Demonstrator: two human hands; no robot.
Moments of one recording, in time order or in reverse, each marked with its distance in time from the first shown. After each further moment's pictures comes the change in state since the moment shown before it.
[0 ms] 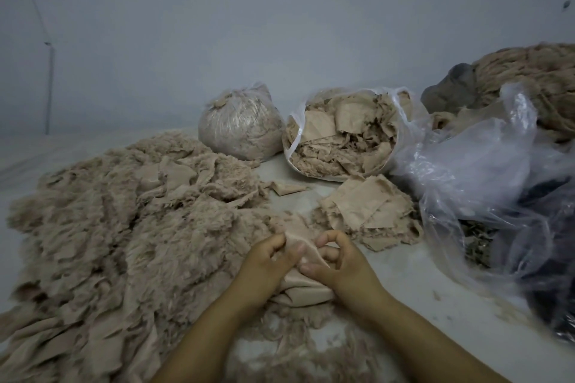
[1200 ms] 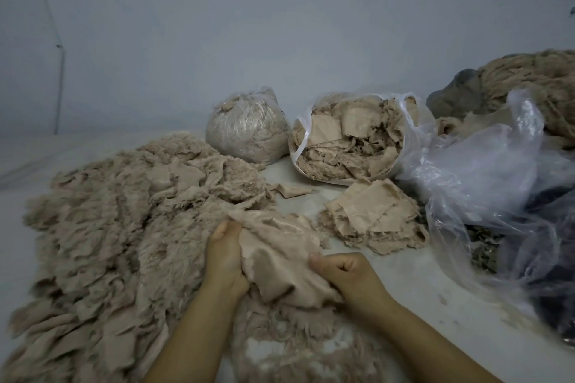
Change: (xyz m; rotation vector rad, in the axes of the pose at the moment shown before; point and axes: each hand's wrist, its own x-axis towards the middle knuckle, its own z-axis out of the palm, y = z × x) left_hand 0.014 0.016 -0.033 -0.743 0.597 -0.160; right_hand -0.002 -0.003 0.004 -0.164 -0.051 -0.068
